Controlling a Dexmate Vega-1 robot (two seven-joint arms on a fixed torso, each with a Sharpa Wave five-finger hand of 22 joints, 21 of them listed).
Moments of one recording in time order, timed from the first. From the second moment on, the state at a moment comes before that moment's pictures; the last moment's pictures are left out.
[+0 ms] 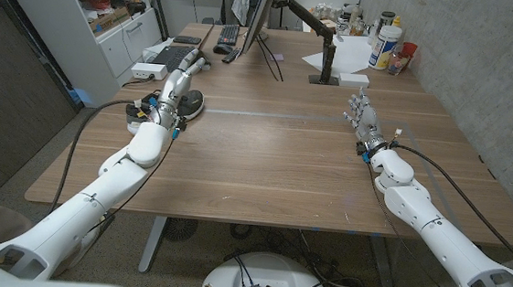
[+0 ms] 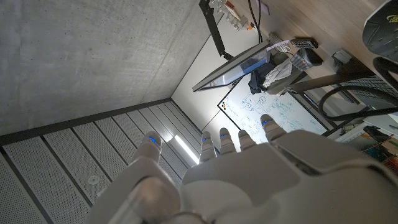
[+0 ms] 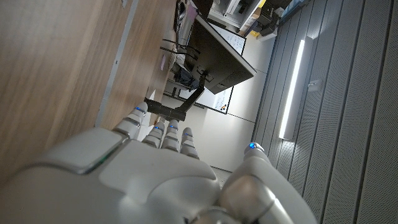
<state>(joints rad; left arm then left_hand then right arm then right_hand) 0.94 0.64 0.28 -1.58 -0.08 -0.31 0.35 0.11 0.03 0.49 -0.10 0.17 0.00 -0.09 0.19 0.18 -0.08 0.00 0.20 0.19 -0.16 0.06 0.18 0.18 -0.10 0.19 0.18 0.17 -0.84 -0.51 -0.37 -1.33 0.62 0.28 -0.03 0.03 -0.03 0.23 -0.01 0.20 0.00 -0.04 0.20 0.19 0.04 0.02 0.20 0.19 -0.07 -0.03 0.19 0.19 0.09 0.05 0.18 0.17</state>
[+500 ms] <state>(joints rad) 0.97 0.66 0.27 -1.67 0.08 -0.17 0.49 0.12 0.02 0.49 -0.11 0.17 0.00 -0.09 0.19 0.18 -0.08 0.00 0.20 0.19 -0.17 0.05 0.18 0.18 -0.10 0.19 0.18 0.17 -0.84 -0.51 -0.37 -1.32 0.62 0.29 -0.03 0.03 -0.03 0.22 -0.01 0.20 0.00 -0.03 0.19 0.19 0.02 0.01 0.20 0.19 -0.09 -0.03 0.19 0.19 0.08 0.06 0.18 0.17</state>
